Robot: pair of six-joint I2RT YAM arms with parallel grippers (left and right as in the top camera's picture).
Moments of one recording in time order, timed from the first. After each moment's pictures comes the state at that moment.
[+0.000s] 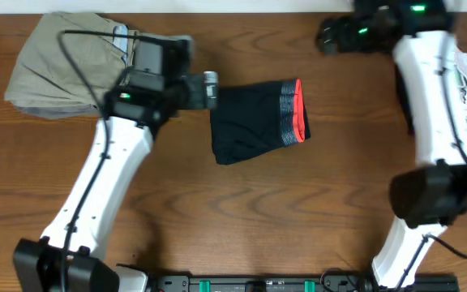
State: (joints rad) left arm -0.30 1.56 1.38 -0.66 0.14 -0.26; right arm 0.05 2.02 2.20 -1.17 -0.21 0.05
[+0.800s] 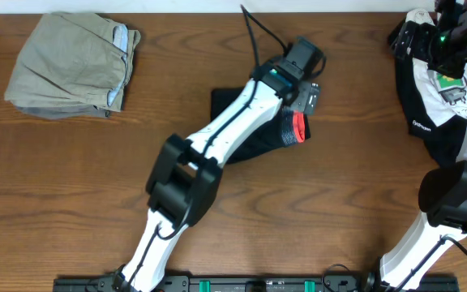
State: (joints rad) left arm -0.69 2.30 2.00 -0.79 -0.09 -0.34; right arm -0.23 2.03 2.19 -1.33 -0.21 0.14
